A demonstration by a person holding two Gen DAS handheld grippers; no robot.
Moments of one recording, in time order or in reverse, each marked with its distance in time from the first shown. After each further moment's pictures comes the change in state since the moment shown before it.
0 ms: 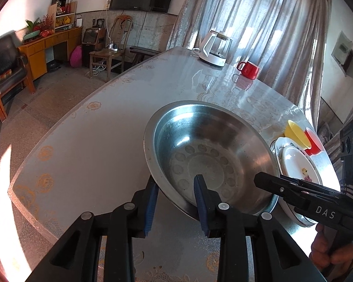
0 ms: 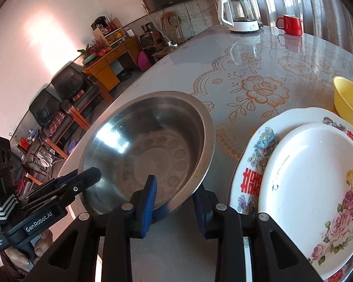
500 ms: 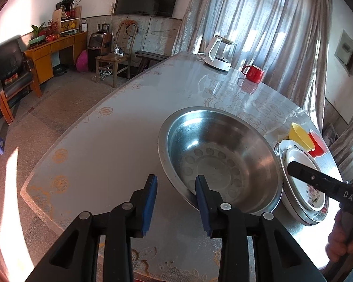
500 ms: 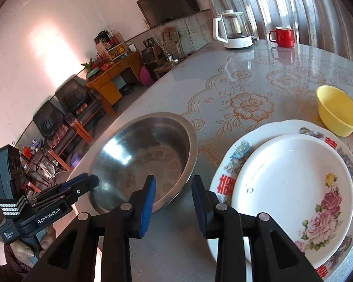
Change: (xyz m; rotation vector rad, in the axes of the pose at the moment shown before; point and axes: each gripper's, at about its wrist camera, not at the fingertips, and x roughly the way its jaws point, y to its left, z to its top) left arm -0.015 0.007 -0.001 0.002 -0.029 0.044; right arm -0.037 -0.016 0.002 0.020 -0.108 0.018
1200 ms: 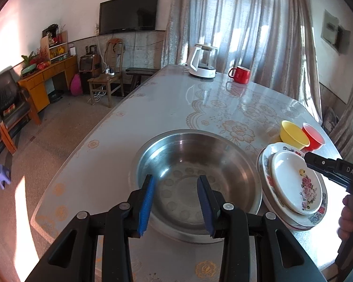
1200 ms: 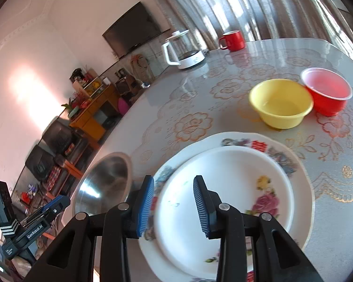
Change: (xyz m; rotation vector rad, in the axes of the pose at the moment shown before) left arm -0.014 -0.048 0.021 0.157 -0.064 0.024; right arm -0.055 -0.083 0.002 0.228 -0.147 -0.070
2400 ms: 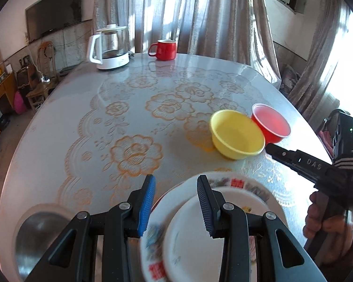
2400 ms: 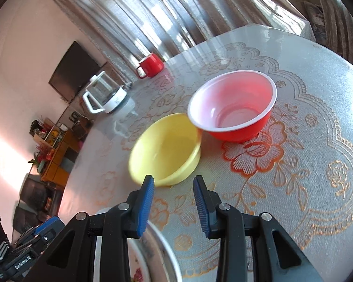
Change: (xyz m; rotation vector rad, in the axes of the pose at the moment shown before) left arm 0.107 -0.185 0.086 0.241 0.167 -0.257; right arm 0.000 -0.147 0.061 0.299 -0.112 -0.188
